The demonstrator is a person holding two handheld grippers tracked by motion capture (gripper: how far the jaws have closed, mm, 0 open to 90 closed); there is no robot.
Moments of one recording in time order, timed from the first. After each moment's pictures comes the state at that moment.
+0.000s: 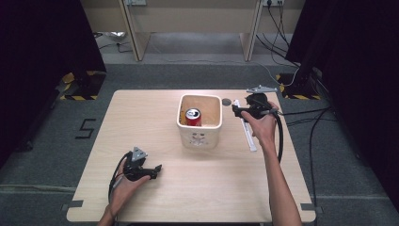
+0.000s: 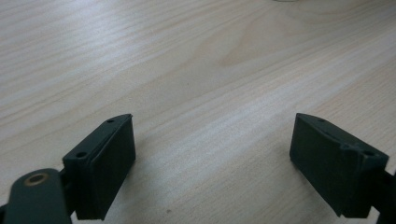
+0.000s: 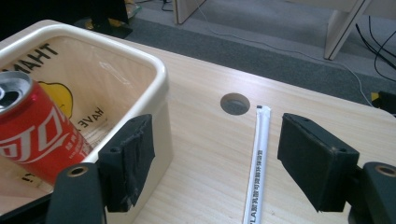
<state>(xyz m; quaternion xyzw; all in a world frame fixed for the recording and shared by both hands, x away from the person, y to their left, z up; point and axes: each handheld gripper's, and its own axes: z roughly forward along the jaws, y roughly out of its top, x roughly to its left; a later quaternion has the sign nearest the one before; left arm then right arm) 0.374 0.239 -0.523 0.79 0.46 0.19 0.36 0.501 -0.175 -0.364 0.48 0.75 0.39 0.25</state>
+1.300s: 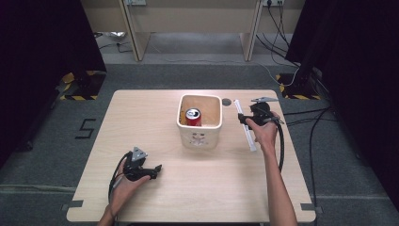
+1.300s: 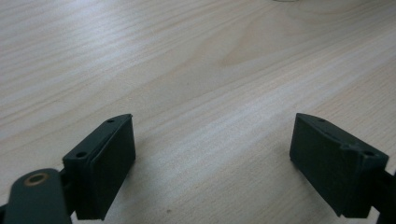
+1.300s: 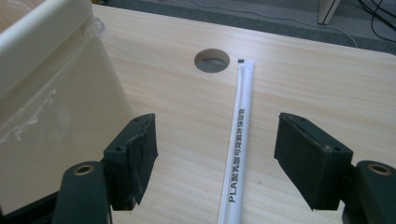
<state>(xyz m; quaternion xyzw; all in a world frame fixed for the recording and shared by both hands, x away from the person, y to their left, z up) 0.375 0.239 -0.523 0.79 0.46 0.19 0.36 0.518 -0.199 -0.421 0.52 0.74 0.36 0.23</state>
